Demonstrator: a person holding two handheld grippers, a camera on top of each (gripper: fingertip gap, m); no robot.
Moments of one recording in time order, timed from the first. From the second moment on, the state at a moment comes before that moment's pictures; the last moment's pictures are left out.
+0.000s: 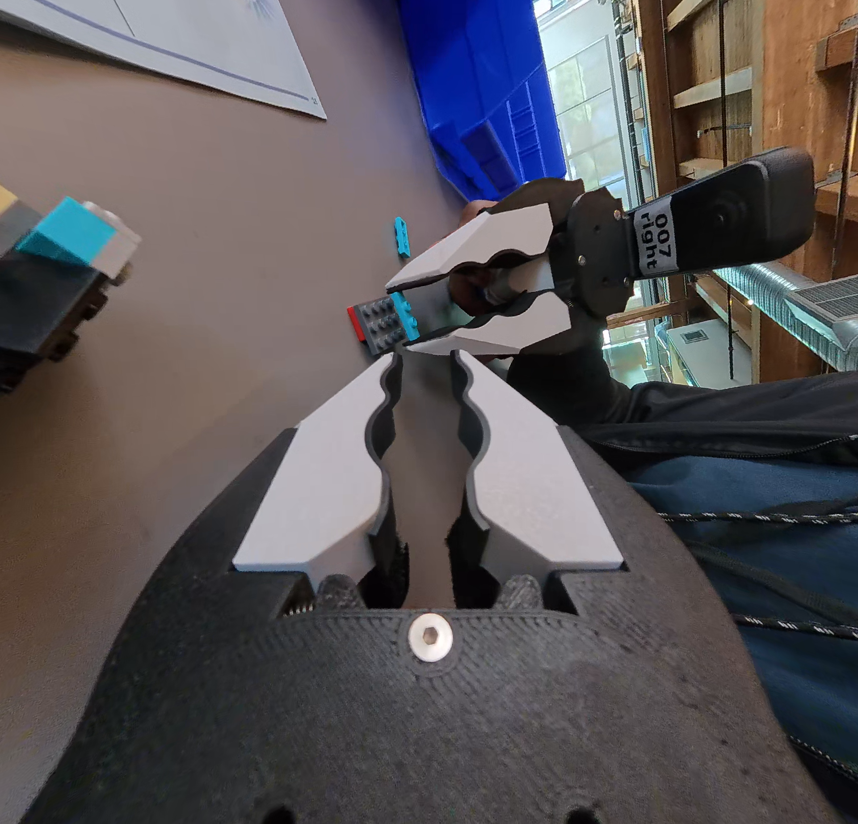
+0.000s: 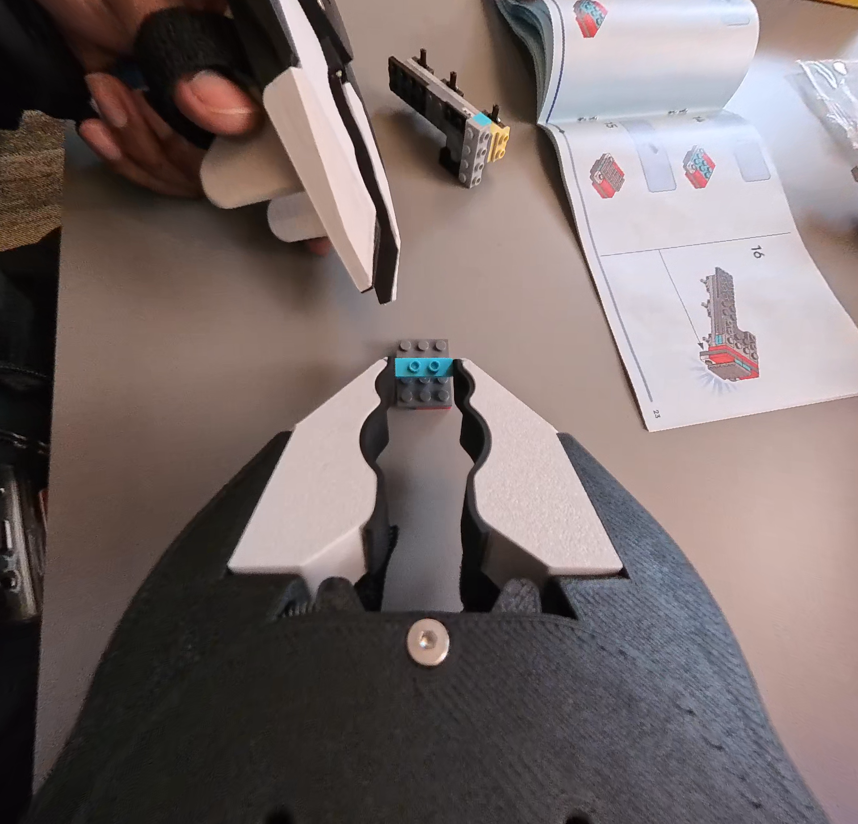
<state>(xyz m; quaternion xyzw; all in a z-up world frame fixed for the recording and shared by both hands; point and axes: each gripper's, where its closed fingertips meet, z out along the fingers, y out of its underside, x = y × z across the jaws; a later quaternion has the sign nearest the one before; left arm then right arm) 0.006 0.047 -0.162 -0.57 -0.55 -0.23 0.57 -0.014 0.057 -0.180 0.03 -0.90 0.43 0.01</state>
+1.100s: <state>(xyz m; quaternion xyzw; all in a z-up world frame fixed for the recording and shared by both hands) 0.003 0.049 -0.169 -0.59 -0.56 -0.20 0.55 -0.058 0.137 -0.164 -0.08 -0.88 0.46 0.07</state>
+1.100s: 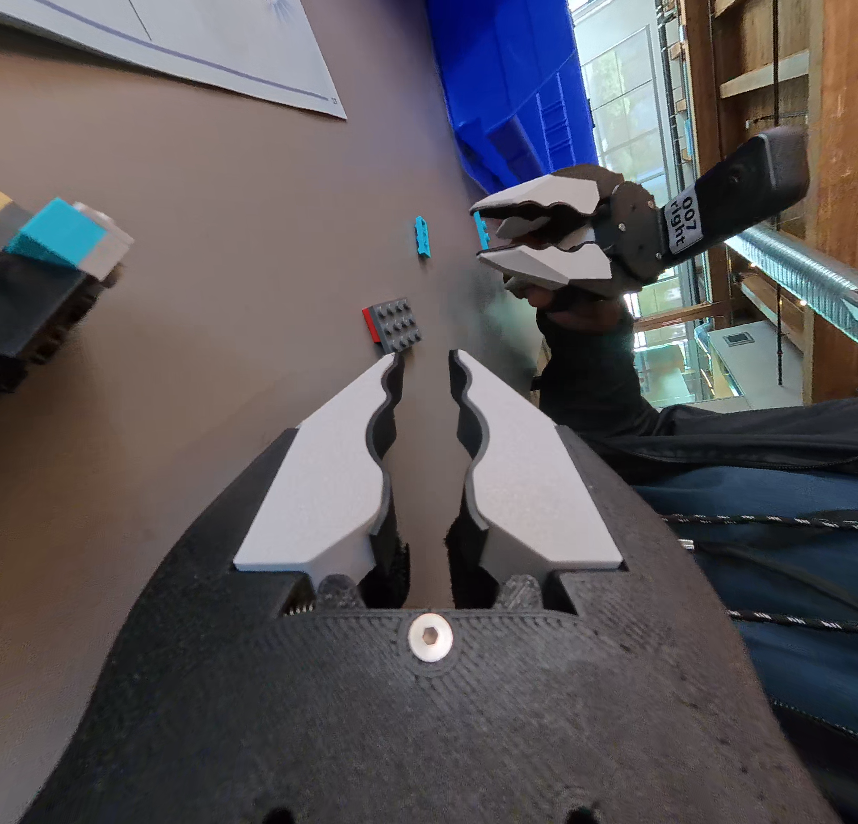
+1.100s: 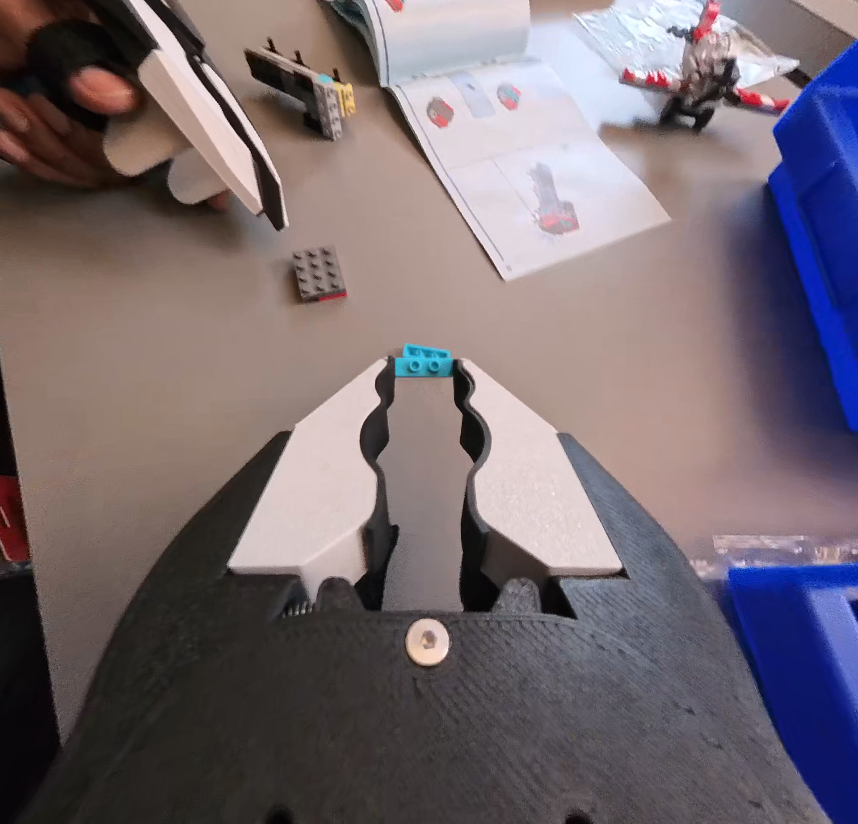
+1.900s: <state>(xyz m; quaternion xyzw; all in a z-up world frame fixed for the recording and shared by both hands) 0.001 0.046 -0.169 -0.59 -0.57 -0.16 0.55 -0.063 0.116 -0.193 -0.11 -0.91 0.39 0.05</state>
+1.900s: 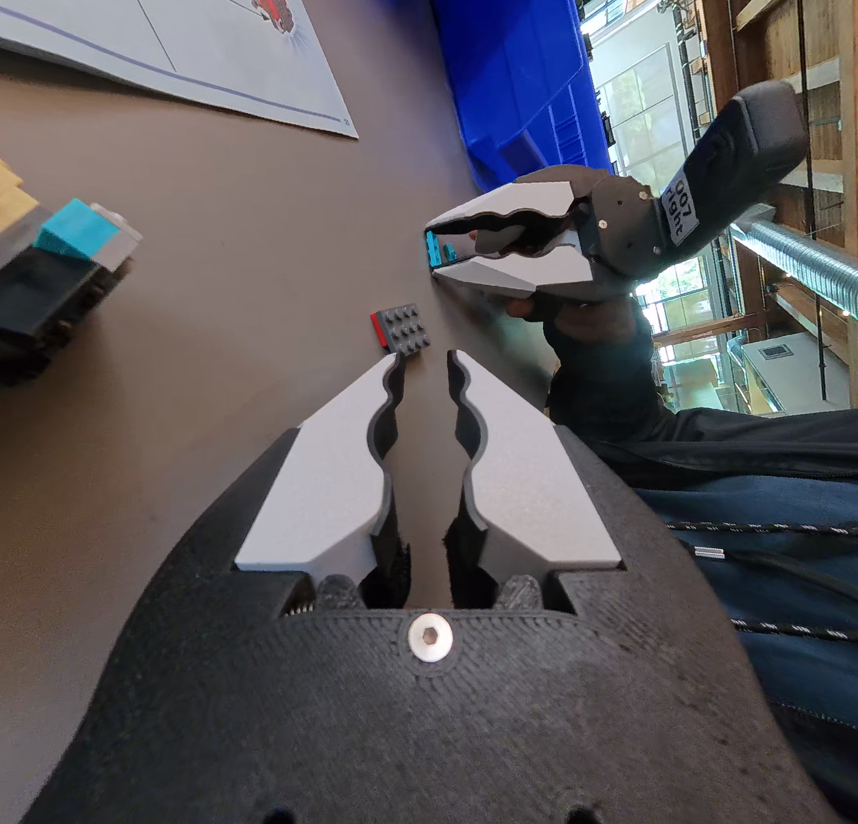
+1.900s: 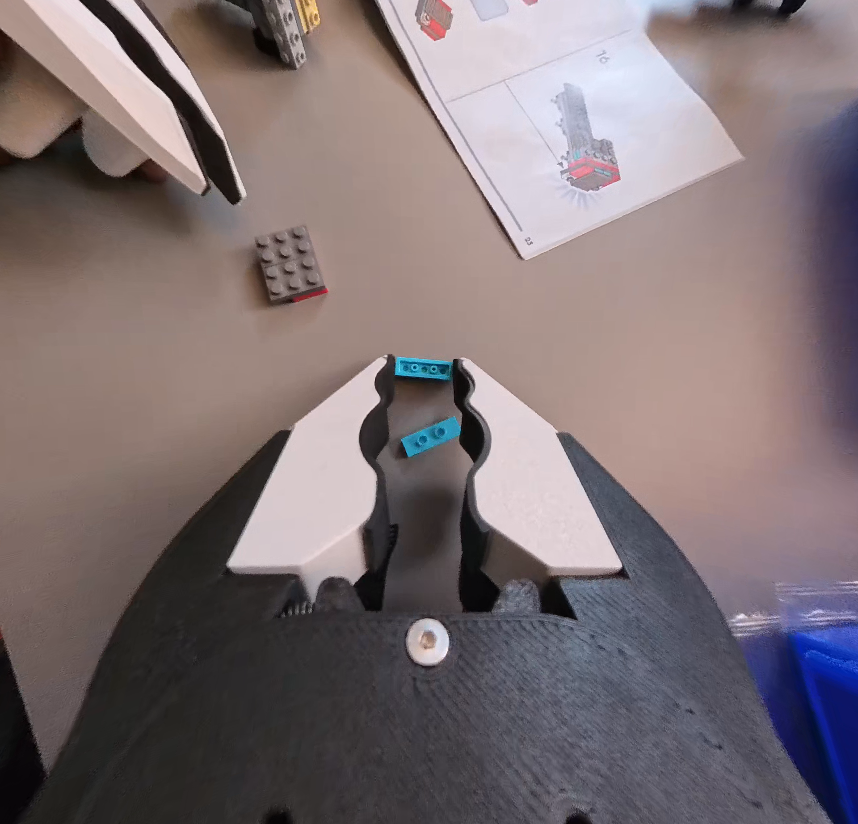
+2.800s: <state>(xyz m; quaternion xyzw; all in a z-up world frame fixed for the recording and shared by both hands) -0.004 0.125 -0.065 -0.31 -0.47 -0.43 0.71 -0.009 0.112 -0.067 -0.03 -0.68 0.73 -0.04</state>
